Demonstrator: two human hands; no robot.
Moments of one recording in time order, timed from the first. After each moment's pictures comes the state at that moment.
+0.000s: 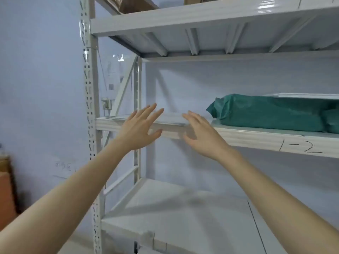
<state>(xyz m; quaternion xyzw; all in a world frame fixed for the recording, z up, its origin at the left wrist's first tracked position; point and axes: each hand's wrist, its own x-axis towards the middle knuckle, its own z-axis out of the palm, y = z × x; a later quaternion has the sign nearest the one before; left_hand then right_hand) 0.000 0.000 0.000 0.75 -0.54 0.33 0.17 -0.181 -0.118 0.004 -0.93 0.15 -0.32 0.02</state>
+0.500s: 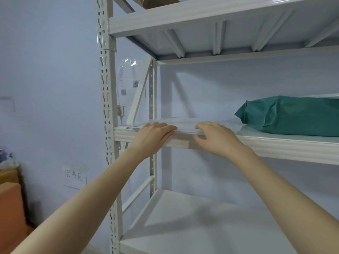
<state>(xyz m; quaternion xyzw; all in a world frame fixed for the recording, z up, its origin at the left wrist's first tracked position) 0.094 -0.012 -0.004 0.70 -0.59 0.36 0.20 -0.079 -0.122 0.017 -0.92 0.24 -0.29 -0.07</state>
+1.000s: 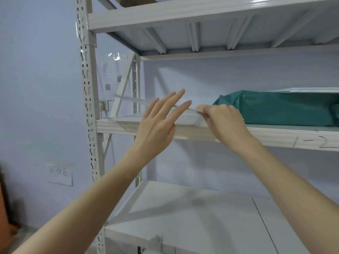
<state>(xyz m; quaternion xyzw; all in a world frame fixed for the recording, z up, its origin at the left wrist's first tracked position) -0.029 -0.005 -0.003 0.52 -0.57 0.55 0.32 -0.175 -0.116 0.029 -0.85 0.20 -0.45 -0.21</state>
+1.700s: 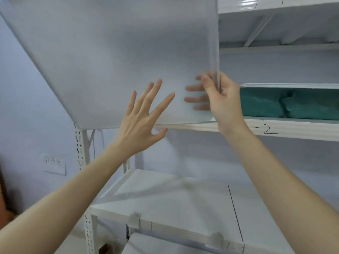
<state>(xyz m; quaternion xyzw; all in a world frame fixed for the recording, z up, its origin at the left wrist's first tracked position) -0.120 0.012 -0.016 0.61 -0.55 0.53 0.23 -0.291 -0.077 0.042 -0.69 0.00 -0.57 0.44</state>
